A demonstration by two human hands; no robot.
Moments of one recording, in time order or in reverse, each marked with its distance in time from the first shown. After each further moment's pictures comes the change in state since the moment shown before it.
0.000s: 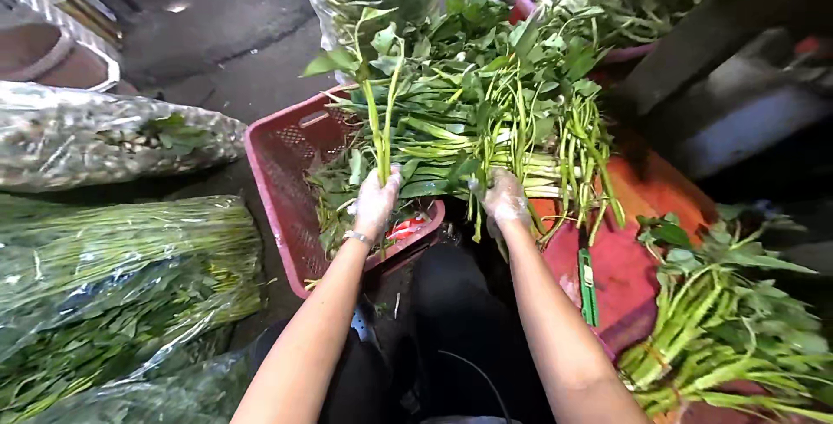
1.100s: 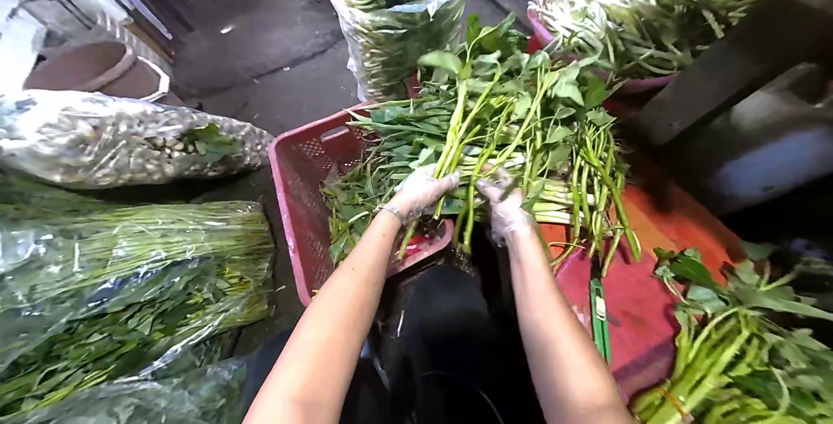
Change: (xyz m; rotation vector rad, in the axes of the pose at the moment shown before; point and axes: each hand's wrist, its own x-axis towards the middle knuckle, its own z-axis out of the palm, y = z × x) left_hand 0.029 0.057 0.025 0.022 -0.387 0.092; right_hand -0.006 -0.041 -0.006 0.961 -0.104 0.021
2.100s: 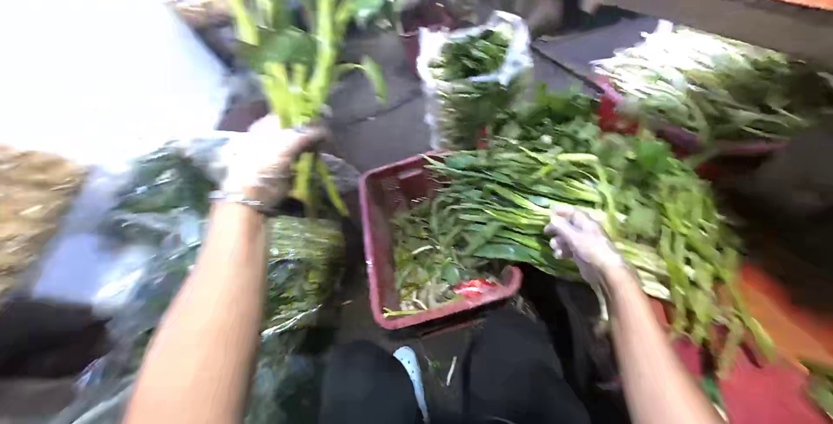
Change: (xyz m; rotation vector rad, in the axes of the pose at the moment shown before) left_hand -0.187 0.073 -0.250 0.104 0.885 0.170; right_hand 0.007 -0.044 -0.003 -0.363 -0.221 -0.009
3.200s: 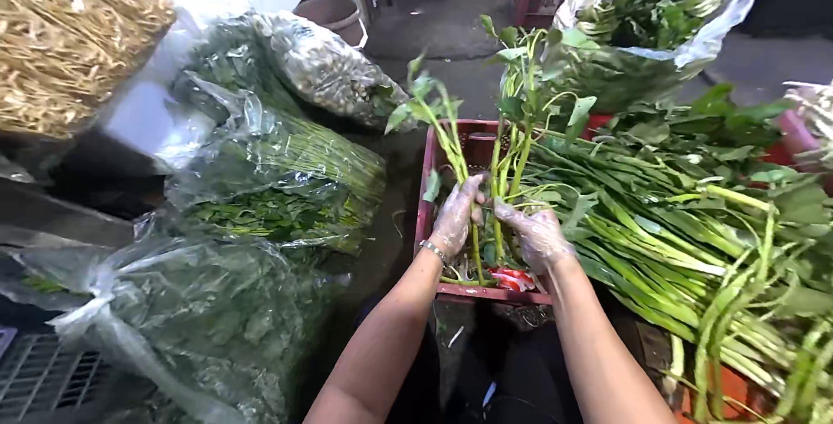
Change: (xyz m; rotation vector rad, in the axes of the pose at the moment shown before) left_hand -0.093 -0.149 0.151 -0.875 -0.067 -0.369; right_hand -0.010 -0.037 0.203 0.294 -0.445 -0.210
